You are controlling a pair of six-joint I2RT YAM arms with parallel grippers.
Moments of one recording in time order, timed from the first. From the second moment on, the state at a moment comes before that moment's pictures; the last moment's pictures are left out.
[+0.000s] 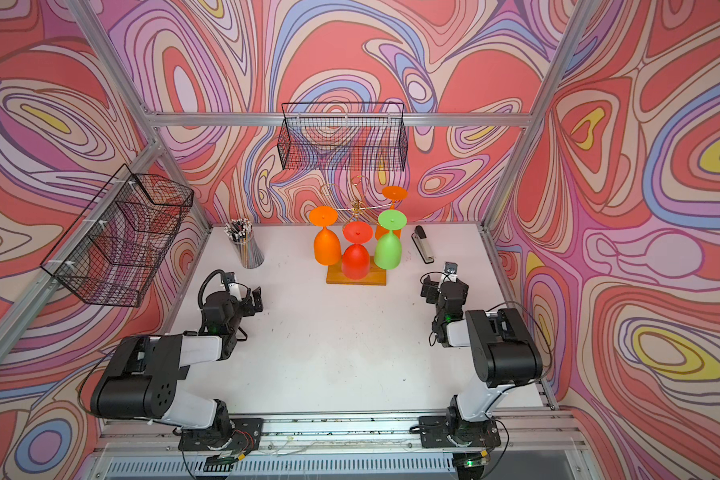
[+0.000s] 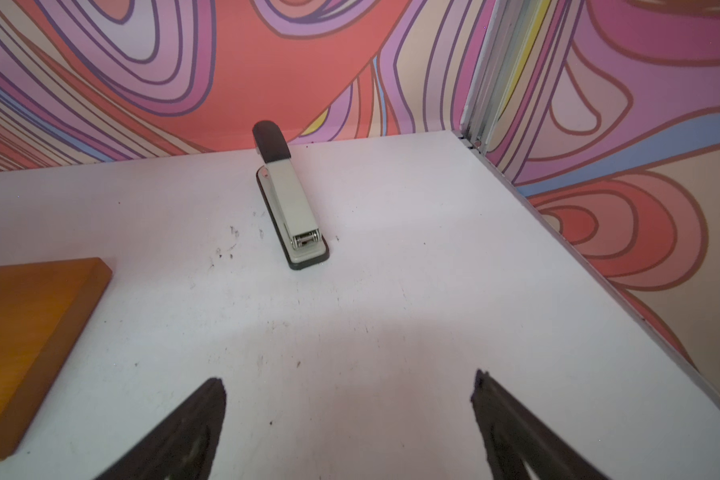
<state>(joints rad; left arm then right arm) 0.01 1.43 0.37 0.69 -0.11 -0.06 0.03 1.64 0.49 0.84 0.20 0.07</state>
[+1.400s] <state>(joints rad) -0.12 0.90 0.47 0.36 0.12 -0.49 -0.13 1.49 1.09 0.42 -0.46 1.21</state>
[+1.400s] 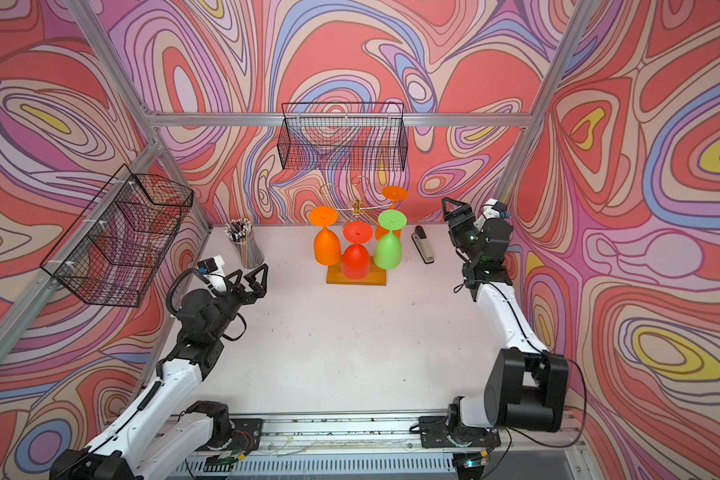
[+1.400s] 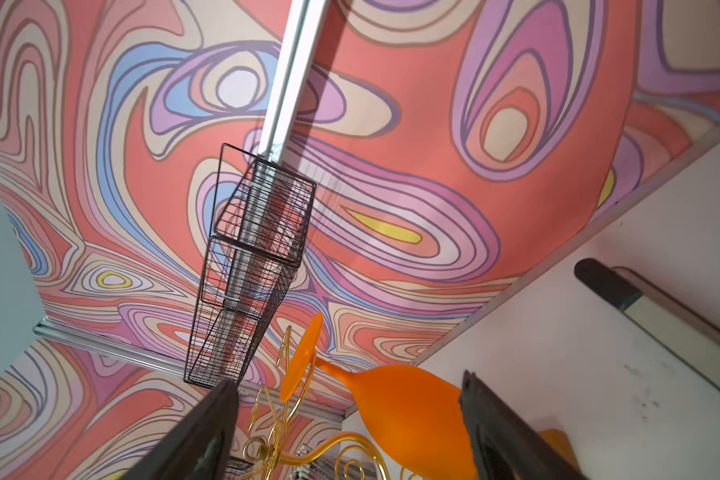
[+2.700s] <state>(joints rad) -0.13 0.91 0.52 0.33 0.14 -0.47 0.03 1.73 1.36 0.48 -0.60 1.28</state>
